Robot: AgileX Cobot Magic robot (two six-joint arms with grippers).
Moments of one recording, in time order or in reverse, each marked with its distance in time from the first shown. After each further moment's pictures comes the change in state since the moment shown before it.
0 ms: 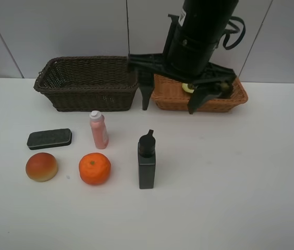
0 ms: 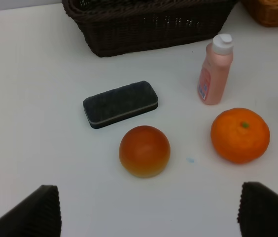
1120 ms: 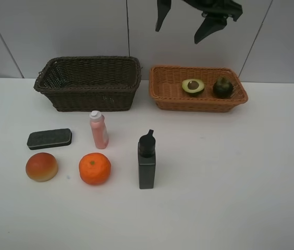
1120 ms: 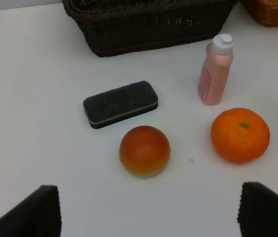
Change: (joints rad) left arm 0.000 0.000 0.000 0.000 0.000 0.000; right arm -0.224 0.145 -0.425 0.000 -0.002 -0.134
